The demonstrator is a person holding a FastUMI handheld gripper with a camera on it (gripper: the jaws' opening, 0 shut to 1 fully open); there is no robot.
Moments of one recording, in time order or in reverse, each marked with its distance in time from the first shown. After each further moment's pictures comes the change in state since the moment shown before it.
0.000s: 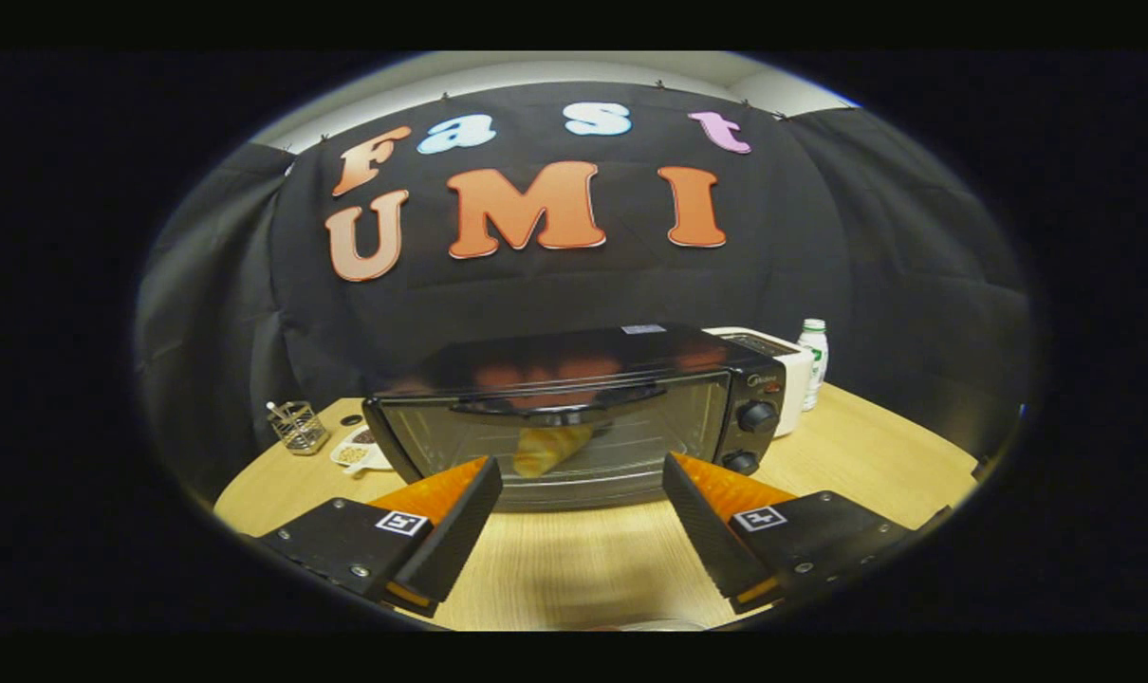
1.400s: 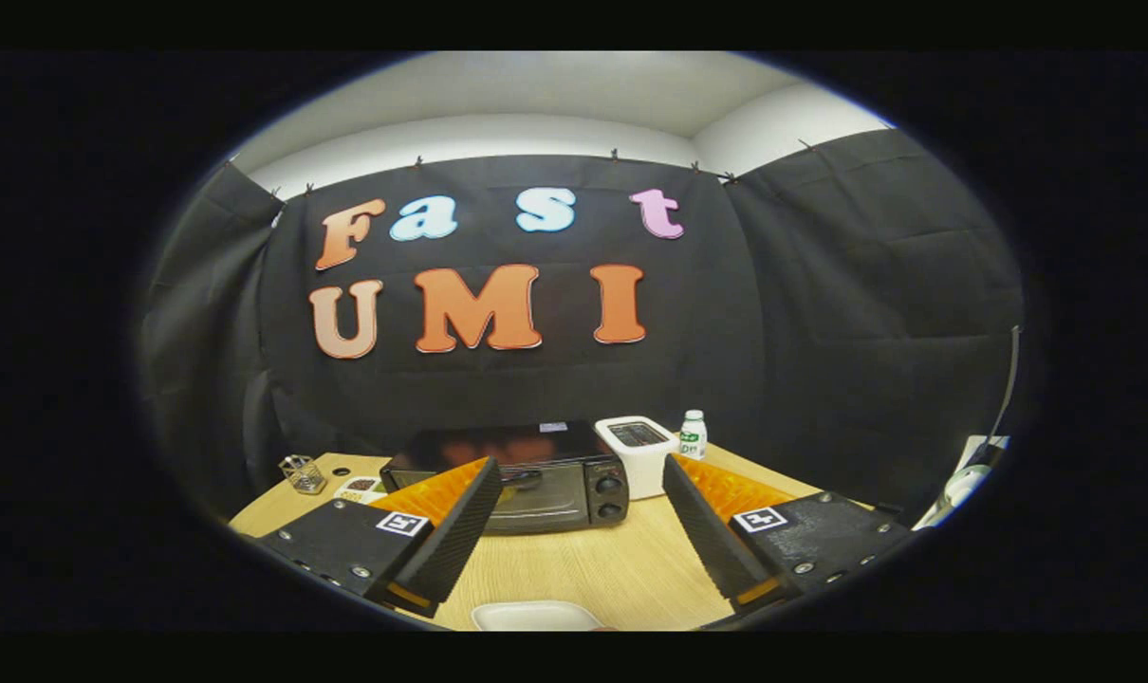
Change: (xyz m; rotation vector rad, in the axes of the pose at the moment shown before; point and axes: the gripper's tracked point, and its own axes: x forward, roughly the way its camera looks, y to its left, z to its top) arm -0.160 -0.090 0.110 0.002 -0.244 -0.152
